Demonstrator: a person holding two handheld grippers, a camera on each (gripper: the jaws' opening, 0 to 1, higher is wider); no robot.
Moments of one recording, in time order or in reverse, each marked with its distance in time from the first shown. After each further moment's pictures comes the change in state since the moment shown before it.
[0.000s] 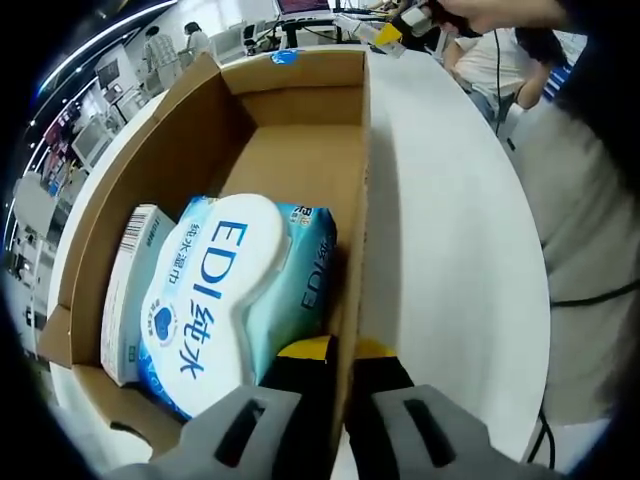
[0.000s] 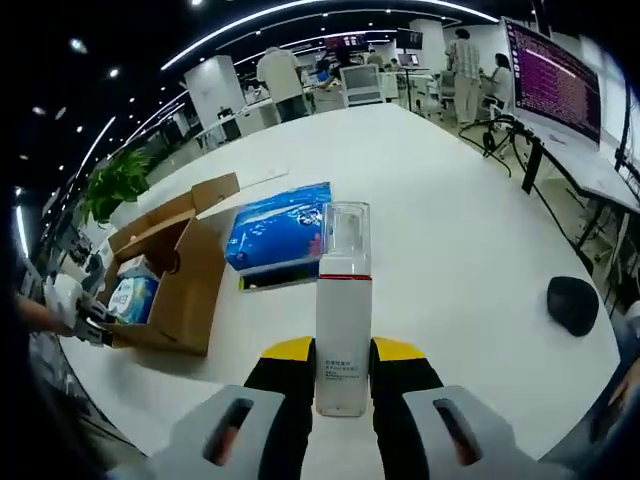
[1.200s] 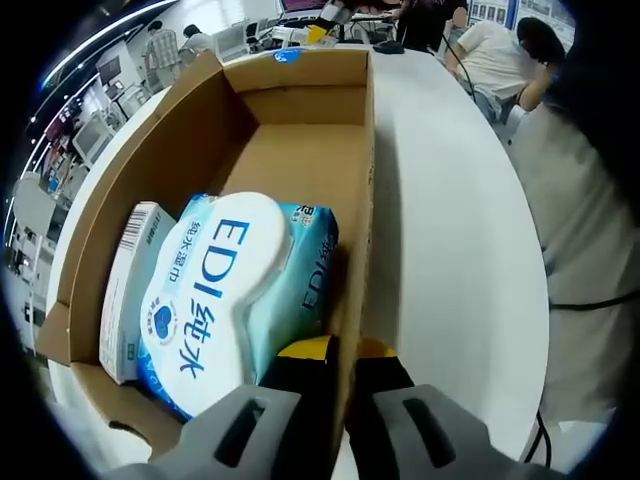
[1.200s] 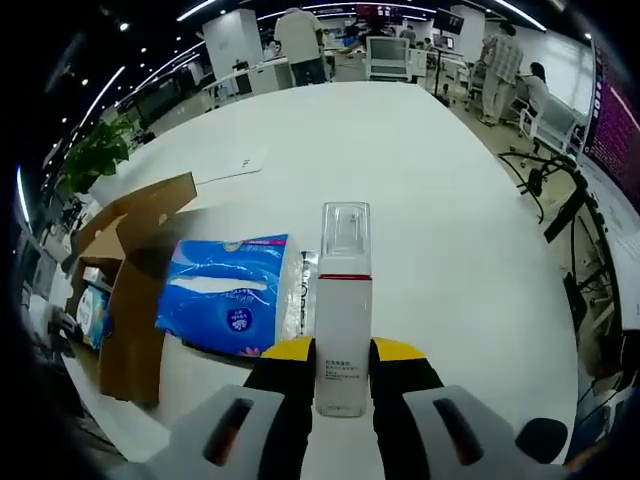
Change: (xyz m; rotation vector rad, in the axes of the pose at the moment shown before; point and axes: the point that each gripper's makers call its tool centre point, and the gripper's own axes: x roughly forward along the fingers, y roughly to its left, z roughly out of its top) left arm 0.000 0.000 0.000 -0.015 0.006 -0.003; right arm 0.094 -0.032 0.085 -0.191 0.196 -0.008
